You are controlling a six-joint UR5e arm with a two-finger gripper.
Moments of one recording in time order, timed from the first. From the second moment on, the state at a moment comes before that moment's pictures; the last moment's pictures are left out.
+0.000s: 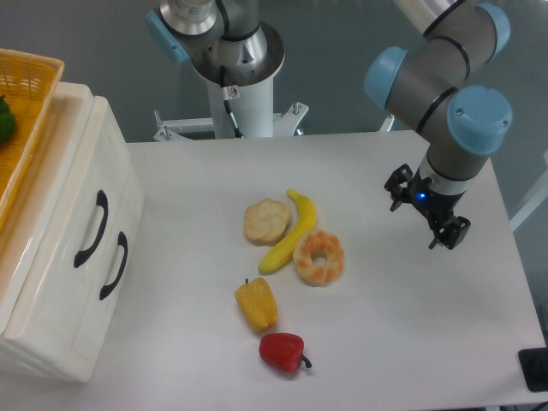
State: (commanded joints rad) arm 2.76 -2.00 -1.46 -1.25 1.53 1.64
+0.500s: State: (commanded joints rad) arm 2.72 -2.00 -1.51 -1.17 1.49 1.63
